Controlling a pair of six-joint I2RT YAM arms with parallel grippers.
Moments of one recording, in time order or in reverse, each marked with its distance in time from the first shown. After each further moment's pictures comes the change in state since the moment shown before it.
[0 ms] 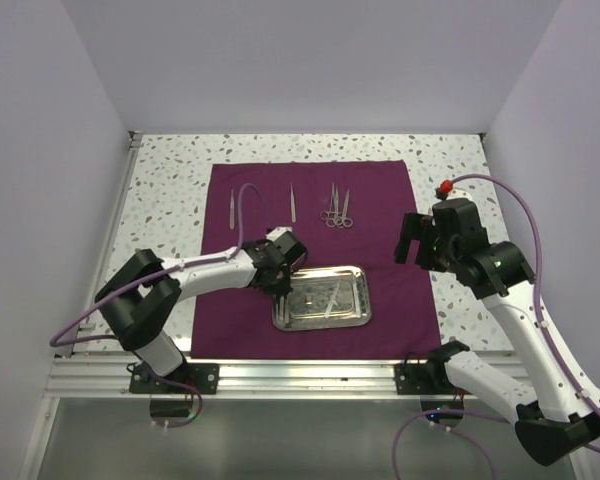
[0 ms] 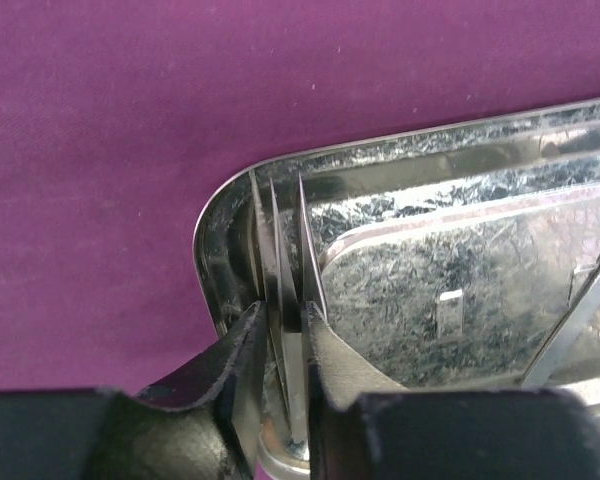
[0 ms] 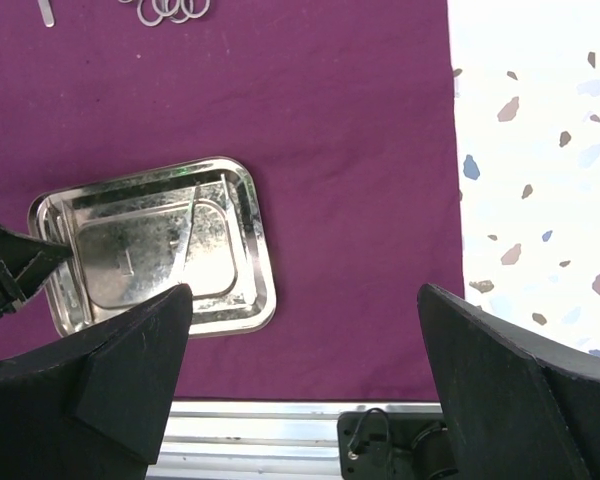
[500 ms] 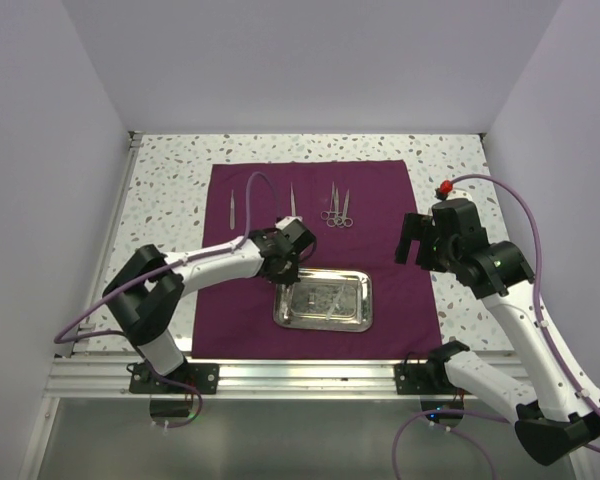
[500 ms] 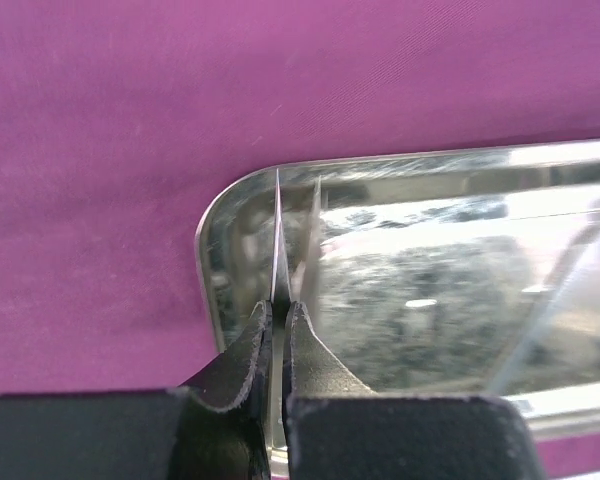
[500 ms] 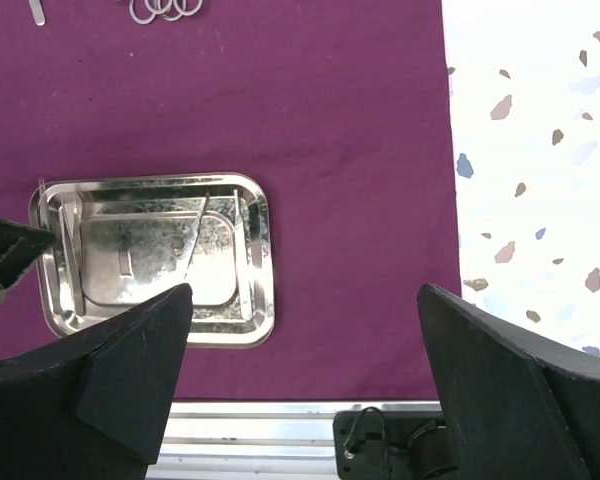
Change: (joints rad) left arm 0.001 0.052 0.120 -0.062 -0.003 0.045; right arm 0.000 0.002 0.000 -0.008 0.017 -0.003
